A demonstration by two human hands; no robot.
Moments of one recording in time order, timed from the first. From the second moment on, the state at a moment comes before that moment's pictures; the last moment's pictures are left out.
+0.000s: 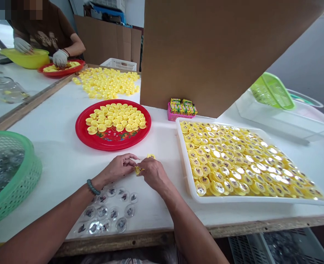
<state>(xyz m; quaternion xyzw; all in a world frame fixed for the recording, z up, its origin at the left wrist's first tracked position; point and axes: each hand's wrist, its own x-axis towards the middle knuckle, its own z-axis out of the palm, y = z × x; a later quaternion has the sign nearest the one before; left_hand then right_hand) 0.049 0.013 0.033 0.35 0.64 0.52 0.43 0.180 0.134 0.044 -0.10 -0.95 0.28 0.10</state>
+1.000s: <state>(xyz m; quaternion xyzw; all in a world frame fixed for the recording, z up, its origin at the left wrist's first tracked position) -0.013 0.010 0.073 0.36 0.88 0.33 -0.01 0.183 0.143 0.044 -0.20 -0.97 0.05 0.12</state>
